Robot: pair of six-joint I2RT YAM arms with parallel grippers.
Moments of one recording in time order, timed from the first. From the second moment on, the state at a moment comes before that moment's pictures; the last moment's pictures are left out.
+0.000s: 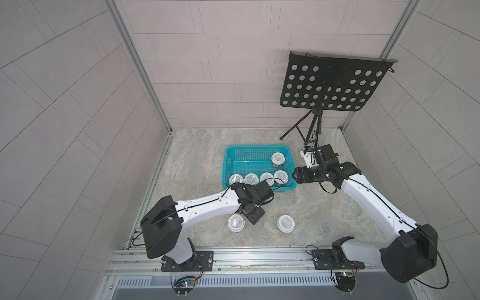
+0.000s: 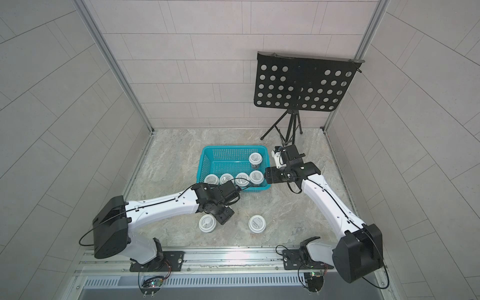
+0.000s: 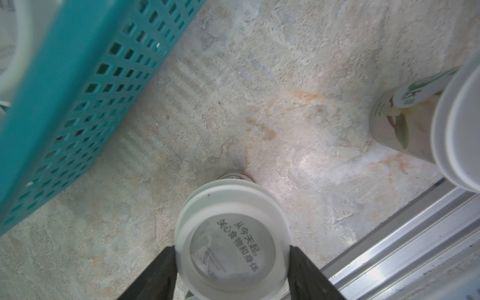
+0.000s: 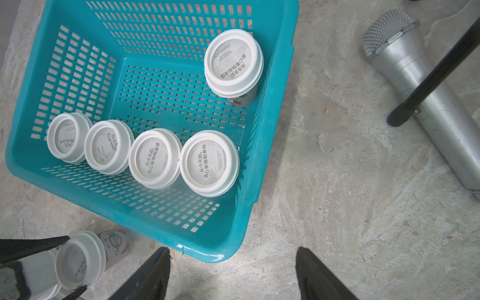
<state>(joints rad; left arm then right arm) -1.04 1.54 1.09 -0.89 -0.11 -0.23 0.27 1.24 1.07 -0.78 -0.17 0.19</state>
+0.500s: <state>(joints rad) -1.04 1.56 1.09 -0.88 -0.11 -0.23 0.27 1.24 1.07 -0.78 -0.17 0.19</state>
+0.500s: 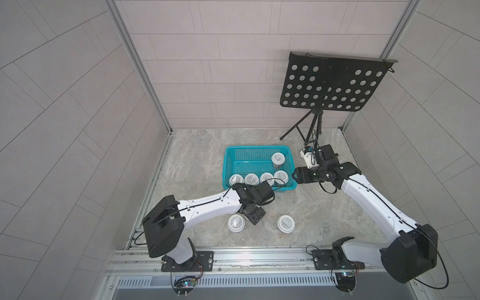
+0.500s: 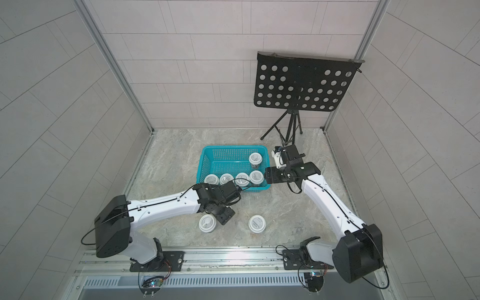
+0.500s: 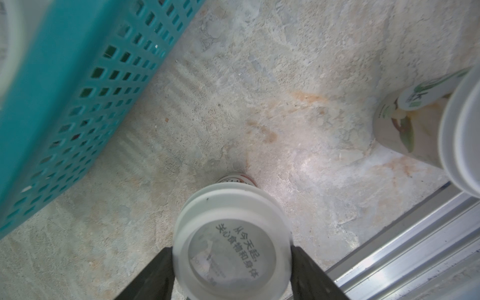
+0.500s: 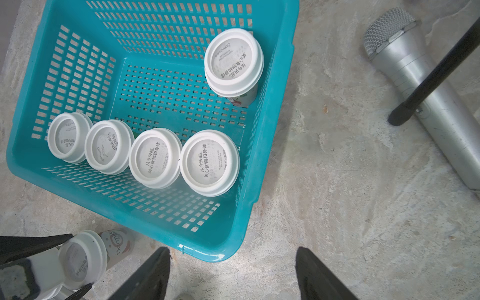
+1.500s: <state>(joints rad) -1.04 1.56 1.09 -0.86 -0.09 -0.23 0.27 1.22 1.05 -0.78 -0.17 0.19</state>
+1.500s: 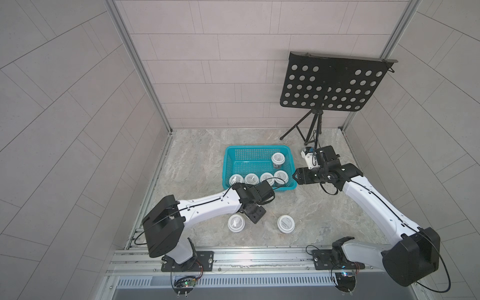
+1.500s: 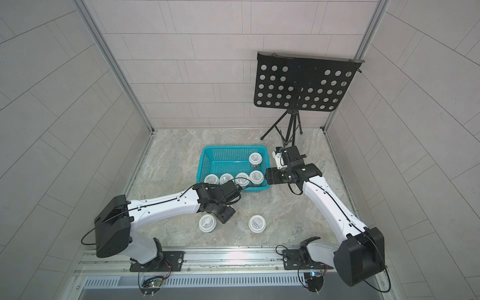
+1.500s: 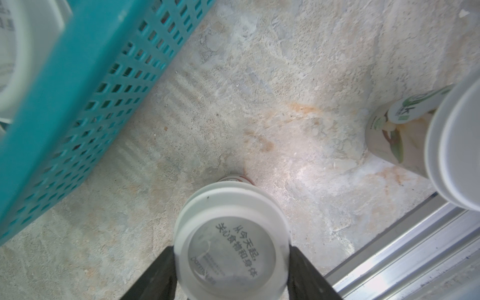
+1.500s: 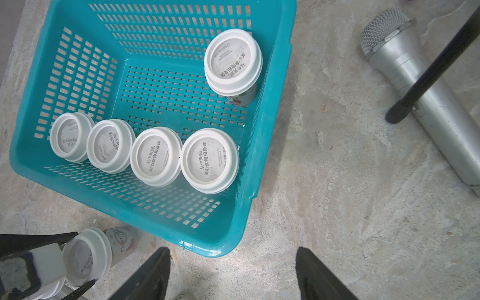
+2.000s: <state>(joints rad) -1.04 1.51 1.18 -0.95 -0.08 -0.23 0.26 1.22 1.05 -0.78 -0.17 0.19</state>
